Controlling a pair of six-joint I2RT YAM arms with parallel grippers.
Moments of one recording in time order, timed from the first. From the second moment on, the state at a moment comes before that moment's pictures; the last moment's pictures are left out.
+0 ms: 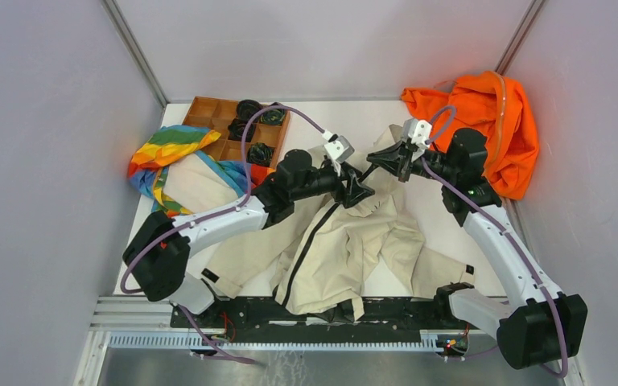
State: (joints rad) left arm -0.83 1.51 1.00 0.40 0.38 -0.17; right arm 0.21 1.08 0.91 0.09 -0.98 -0.28
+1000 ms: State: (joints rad) left arm -0.85 1.62 1.04 0.47 0.35 -0.16; right arm 0.14 1.09 0.97 0.07 -1.02 -0.13
